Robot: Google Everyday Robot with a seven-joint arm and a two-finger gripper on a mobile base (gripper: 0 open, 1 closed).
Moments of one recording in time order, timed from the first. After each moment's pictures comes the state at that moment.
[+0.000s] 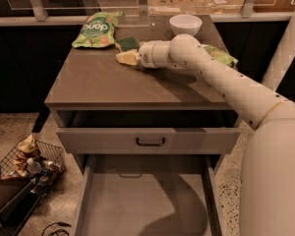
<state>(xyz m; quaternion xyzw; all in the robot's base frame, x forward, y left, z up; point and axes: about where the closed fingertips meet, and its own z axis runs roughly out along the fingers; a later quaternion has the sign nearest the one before) 0.829 0.049 0.810 -0.32 0.75 0.26 0.52</state>
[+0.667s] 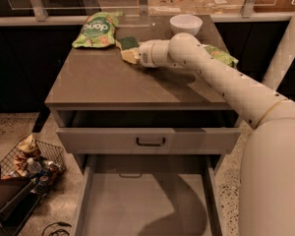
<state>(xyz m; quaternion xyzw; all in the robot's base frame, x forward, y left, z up) 0.829 0.049 0.815 -0.32 0.75 0.26 0.52</state>
